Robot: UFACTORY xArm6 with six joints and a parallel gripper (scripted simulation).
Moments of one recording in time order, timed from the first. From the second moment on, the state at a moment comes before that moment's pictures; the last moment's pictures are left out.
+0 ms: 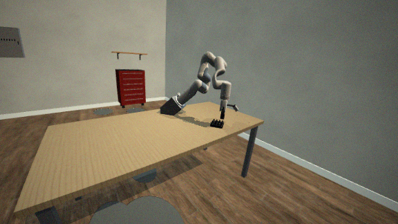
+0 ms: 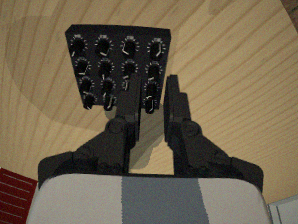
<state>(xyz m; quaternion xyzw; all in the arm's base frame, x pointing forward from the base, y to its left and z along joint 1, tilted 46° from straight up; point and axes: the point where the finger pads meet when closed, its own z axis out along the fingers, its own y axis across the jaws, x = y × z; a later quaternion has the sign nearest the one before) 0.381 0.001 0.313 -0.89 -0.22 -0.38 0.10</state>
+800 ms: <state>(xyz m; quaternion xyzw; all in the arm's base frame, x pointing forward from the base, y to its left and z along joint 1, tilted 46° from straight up) 0.390 0.005 0.303 -0.89 -0.22 -0.38 0.10</state>
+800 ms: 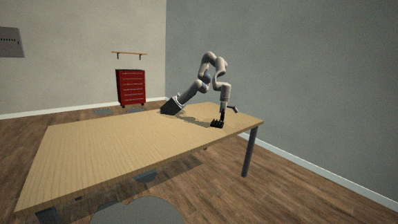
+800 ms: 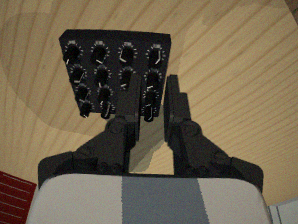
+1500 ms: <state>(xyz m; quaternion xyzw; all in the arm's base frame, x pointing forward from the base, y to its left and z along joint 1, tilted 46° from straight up) 0.406 0.012 0.286 -0.89 -0.22 -0.38 0.10</state>
